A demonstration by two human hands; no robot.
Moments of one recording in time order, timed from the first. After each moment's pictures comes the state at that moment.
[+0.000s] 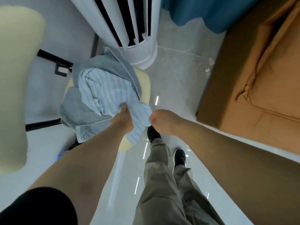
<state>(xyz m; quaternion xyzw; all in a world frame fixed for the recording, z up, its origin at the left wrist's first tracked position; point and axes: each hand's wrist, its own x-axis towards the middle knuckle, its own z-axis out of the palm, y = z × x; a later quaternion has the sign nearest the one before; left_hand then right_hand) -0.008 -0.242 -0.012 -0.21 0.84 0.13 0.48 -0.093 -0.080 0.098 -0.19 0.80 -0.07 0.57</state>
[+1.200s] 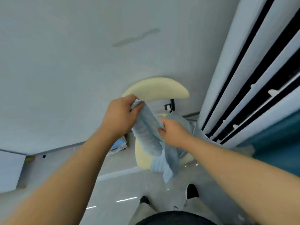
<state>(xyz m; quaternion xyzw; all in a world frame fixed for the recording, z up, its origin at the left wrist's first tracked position) 0.048 -0.206 0.445 -0.59 0.76 0.14 -0.23 -0.136 -0.183 0.334 -0.68 0.60 -0.15 0.39</state>
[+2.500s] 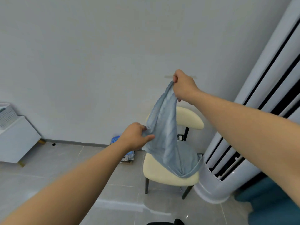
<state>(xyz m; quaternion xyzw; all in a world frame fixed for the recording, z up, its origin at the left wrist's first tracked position) 0.171 -0.008 0.450 -0.67 0.71 0.18 -0.14 -0.018 -0.118 0.586 -0.72 0.57 -0.31 0.23</state>
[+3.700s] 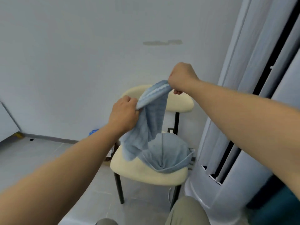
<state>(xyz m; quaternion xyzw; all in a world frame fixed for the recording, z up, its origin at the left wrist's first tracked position) 0.000 -0.094 0.185 -0.65 0.68 -0.15 -0.29 -0.195 -0.171 0.309 -0.76 0.60 -0.24 0.09</state>
